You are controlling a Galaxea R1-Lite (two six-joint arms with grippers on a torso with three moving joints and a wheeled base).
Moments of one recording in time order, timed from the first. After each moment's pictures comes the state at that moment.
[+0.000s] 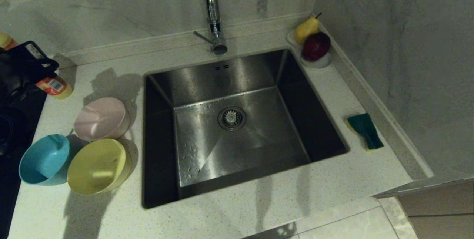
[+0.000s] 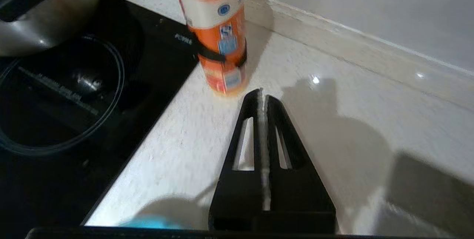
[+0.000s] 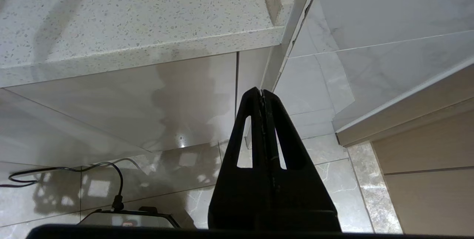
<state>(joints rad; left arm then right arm) 0.08 1.50 -1.15 -0.33 0.59 -0.32 0.00 0.00 0.00 0.00 0.00 -0.01</state>
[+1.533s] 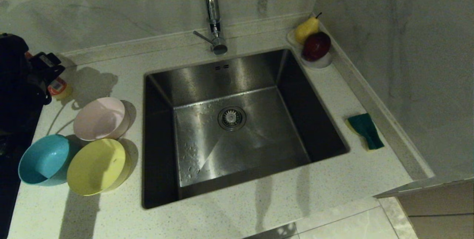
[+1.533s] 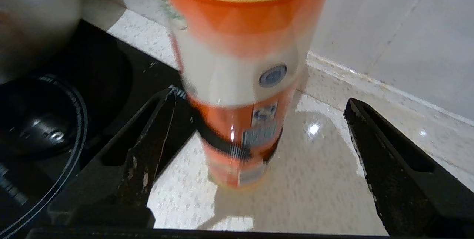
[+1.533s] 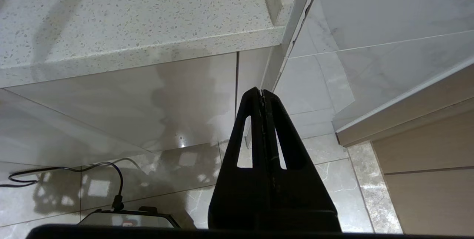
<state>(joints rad) 0.29 1.88 -1.26 -0.77 0.47 -0.31 0.00 0.00 0.00 0.00 0.00 -0.01</state>
